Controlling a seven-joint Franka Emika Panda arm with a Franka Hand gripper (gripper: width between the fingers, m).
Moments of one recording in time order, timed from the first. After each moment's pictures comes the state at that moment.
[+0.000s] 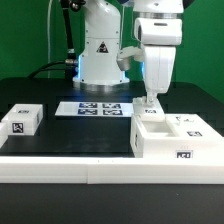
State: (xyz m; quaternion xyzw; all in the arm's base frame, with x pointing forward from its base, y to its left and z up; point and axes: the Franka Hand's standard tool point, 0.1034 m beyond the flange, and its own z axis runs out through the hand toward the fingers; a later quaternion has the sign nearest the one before) arm 0.465 0.067 0.059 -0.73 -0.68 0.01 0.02
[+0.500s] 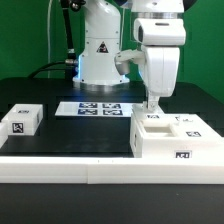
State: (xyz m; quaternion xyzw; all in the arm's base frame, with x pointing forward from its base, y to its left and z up) arm 0.509 0.066 0.060 -0.71 -0.70 0.00 0.01
